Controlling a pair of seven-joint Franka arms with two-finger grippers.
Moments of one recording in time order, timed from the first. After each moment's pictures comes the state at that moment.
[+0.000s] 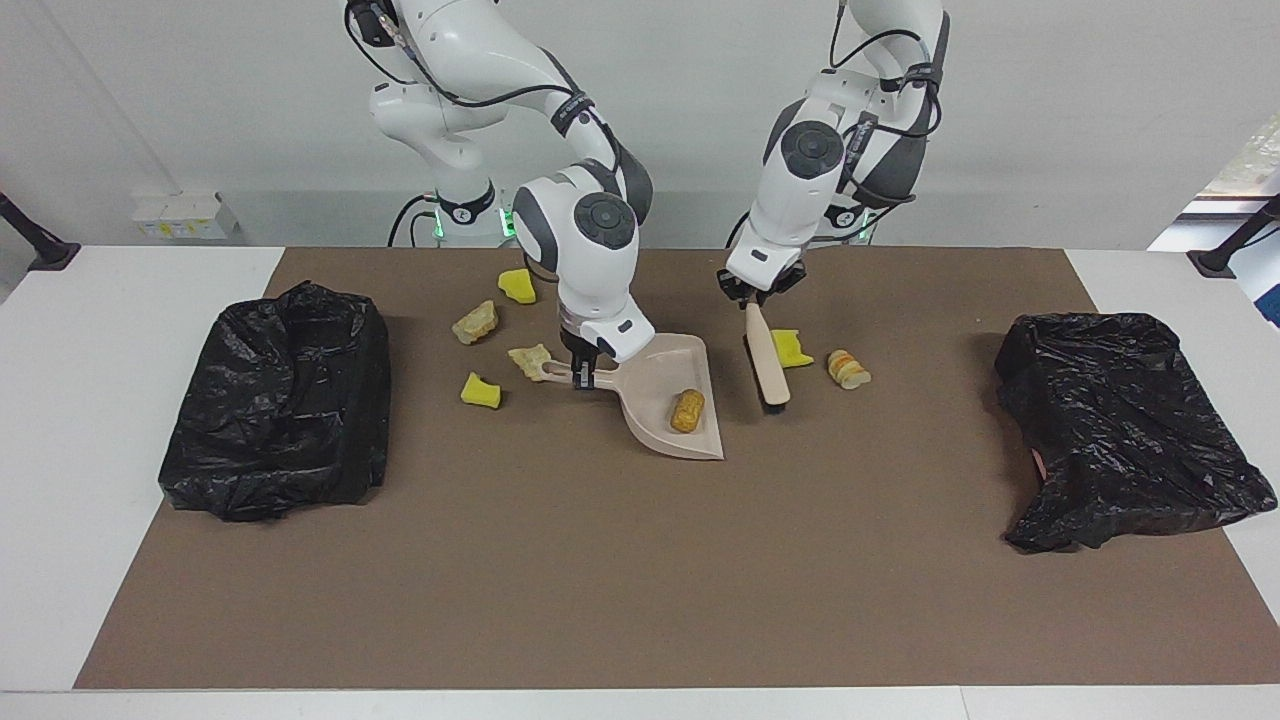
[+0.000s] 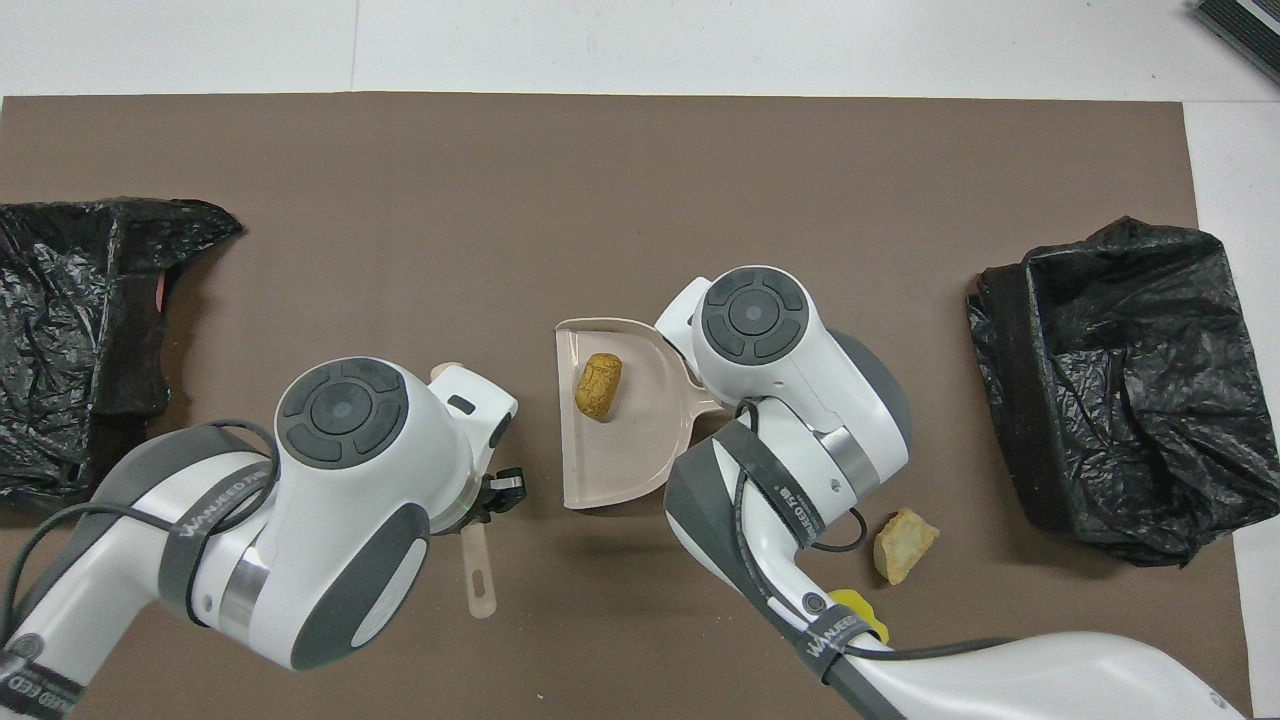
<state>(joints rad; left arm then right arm) -0.57 -0.09 0.01 -2.13 -0.09 1.83 -0.74 0.28 0.31 0.25 -1.80 -0.20 1.97 -0.99</state>
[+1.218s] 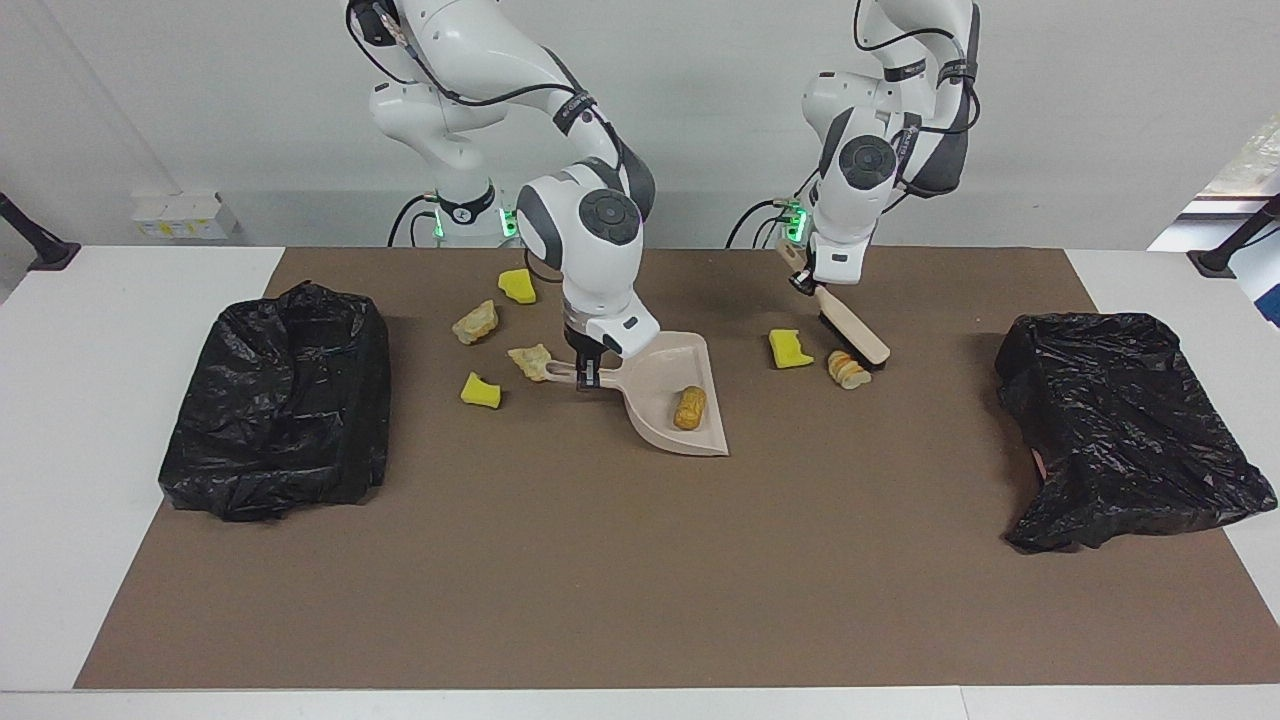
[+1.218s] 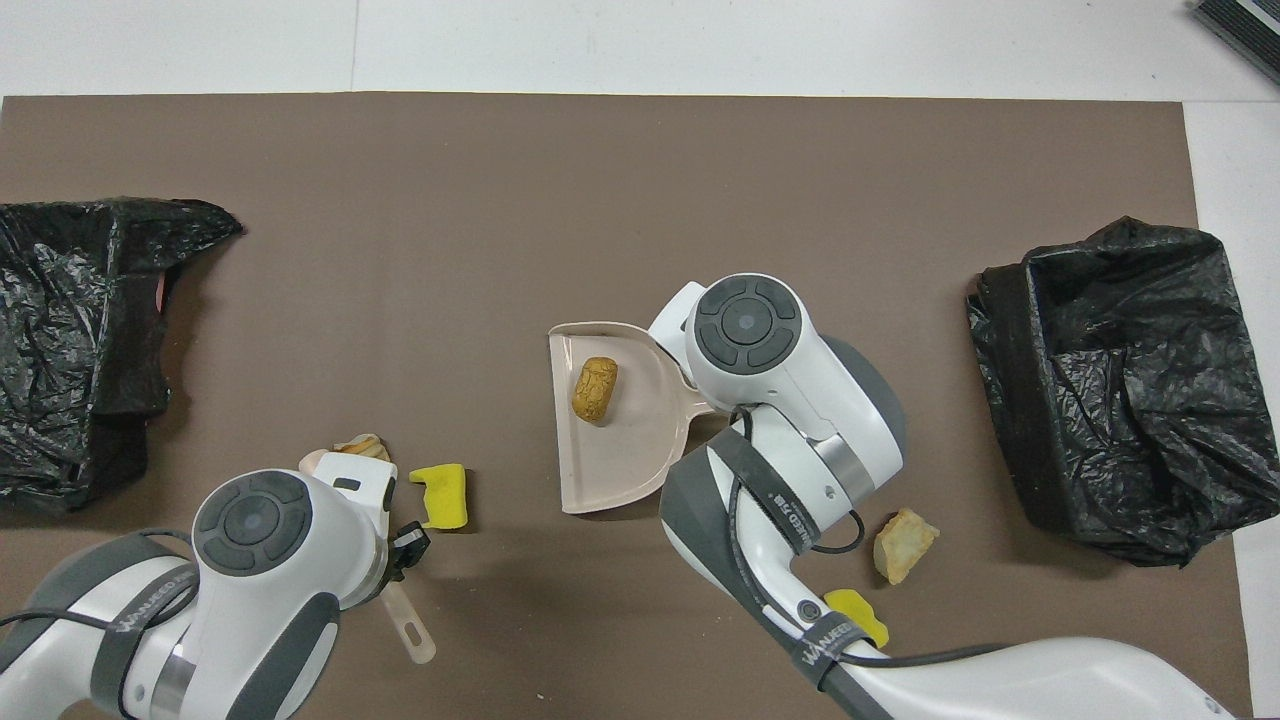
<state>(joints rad) -0.46 -0.28 0.00 -2.53 -0.01 2.00 -1.00 0.28 0.30 0.26 -1.81 -0.21 1.98 -1.00</state>
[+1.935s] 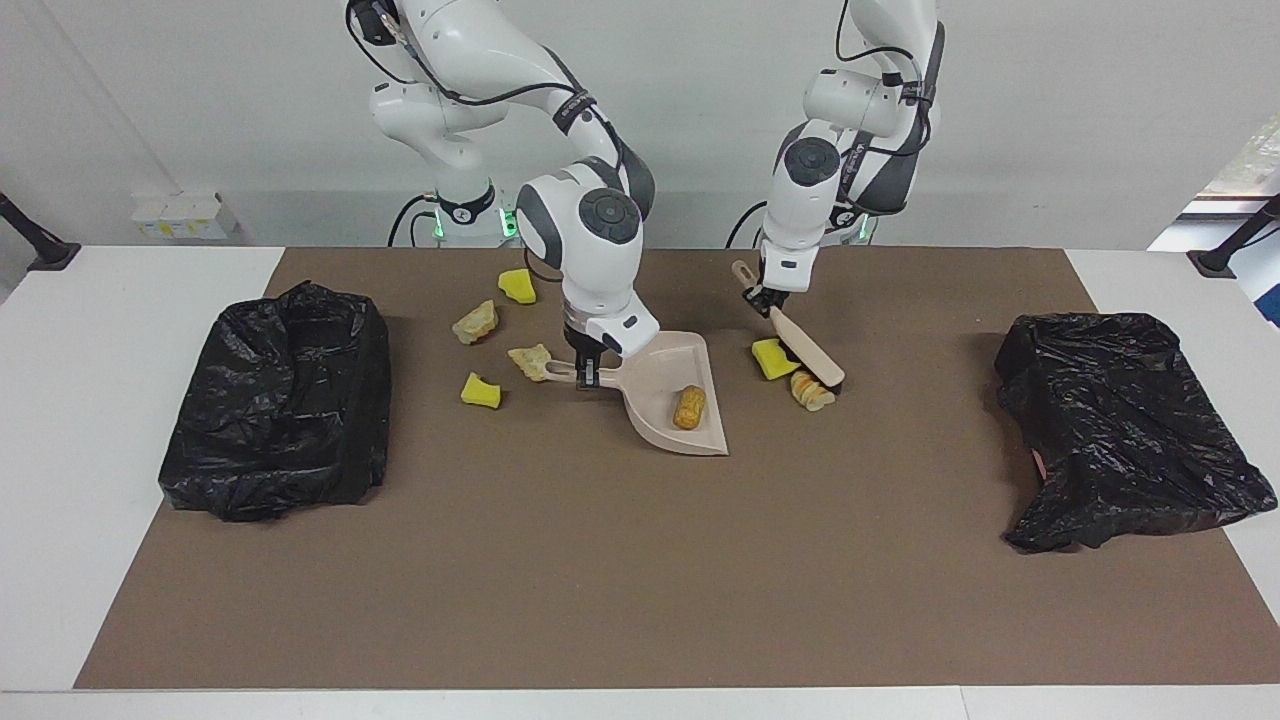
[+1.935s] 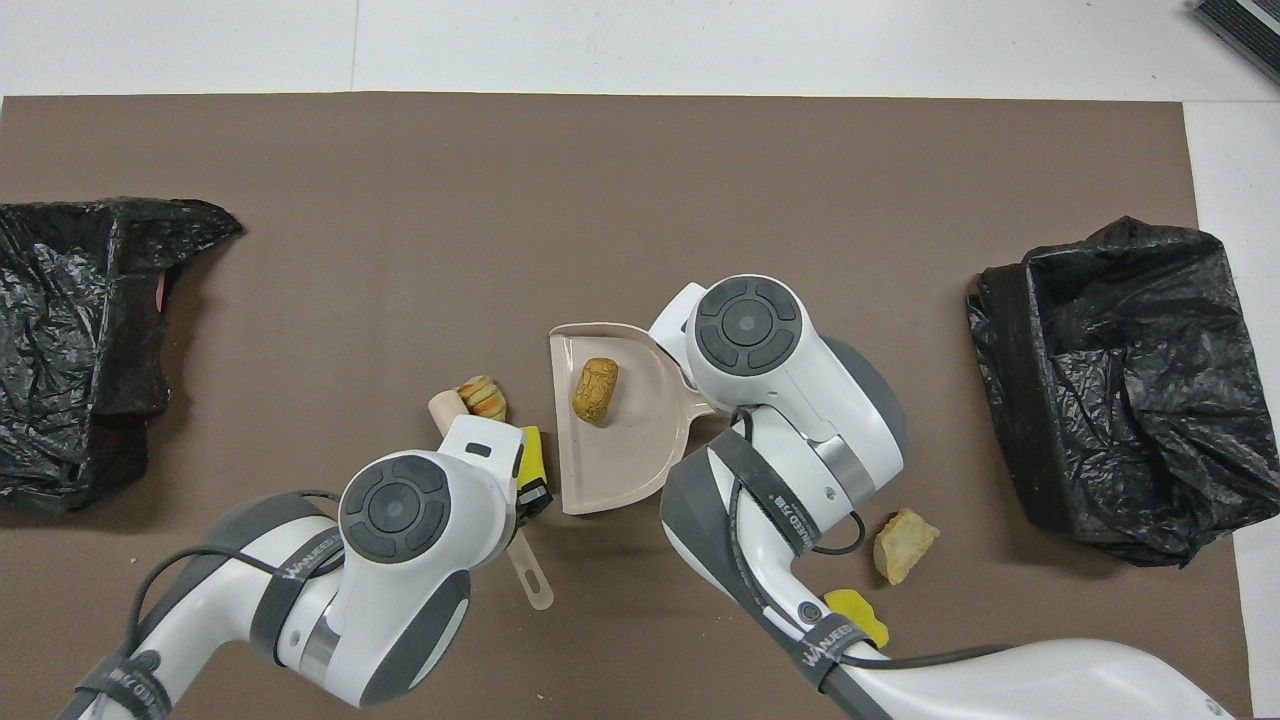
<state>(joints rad) -0.62 -0.06 -0.02 -2.34 -0.13 2.23 -0.97 0.28 0.30 0.26 -1.81 -0.21 1.98 -1.00</state>
